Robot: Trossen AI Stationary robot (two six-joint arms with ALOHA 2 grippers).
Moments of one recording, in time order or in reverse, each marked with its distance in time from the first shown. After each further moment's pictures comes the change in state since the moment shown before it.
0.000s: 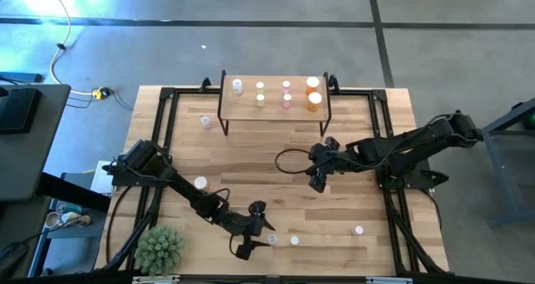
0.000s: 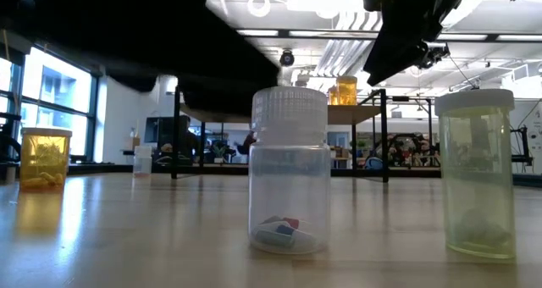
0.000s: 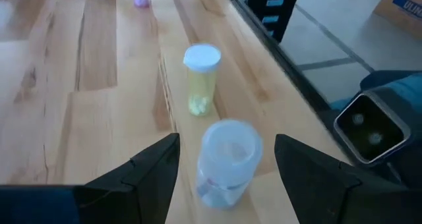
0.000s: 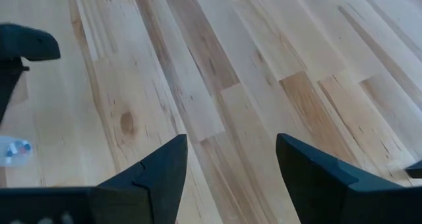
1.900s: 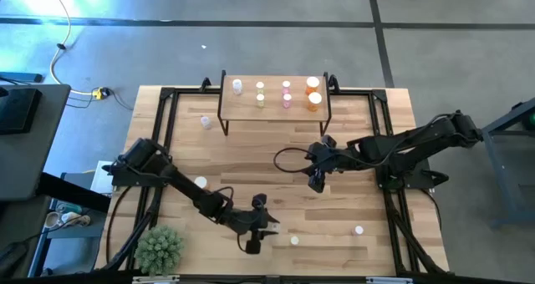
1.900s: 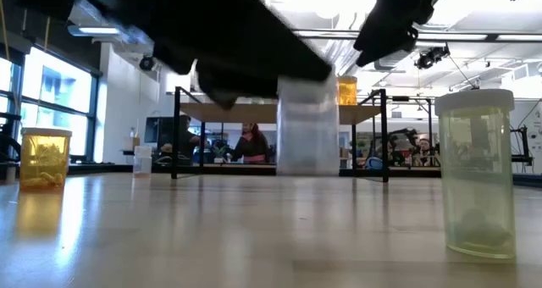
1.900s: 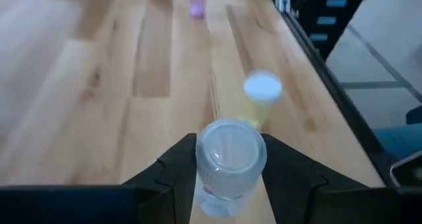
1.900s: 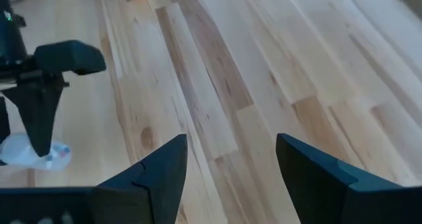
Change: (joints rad) left arm 0.026 -0.014 0.069 -0.109 -0.136 -0.091; right arm 0.000 0.000 0.061 0.012 -0.019 -0.060
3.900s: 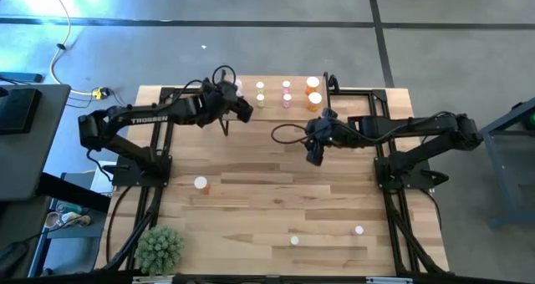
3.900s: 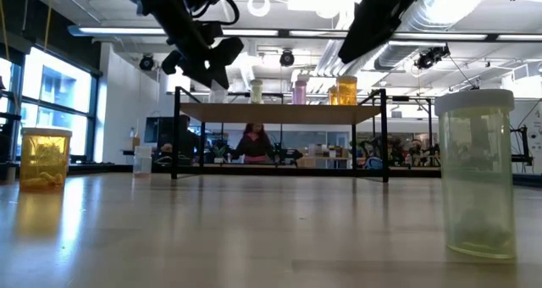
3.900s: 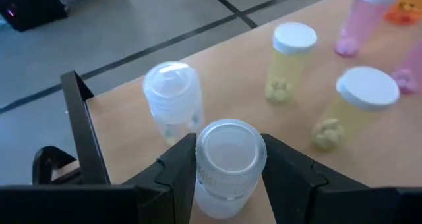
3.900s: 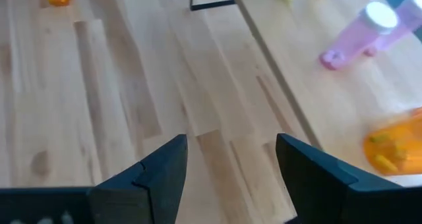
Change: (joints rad) left arm 0.910 -0.559 -0.008 -0.726 -0.226 -0.089; right arm -0.233 0.000 0.107 -0.088 0.043 -0.330
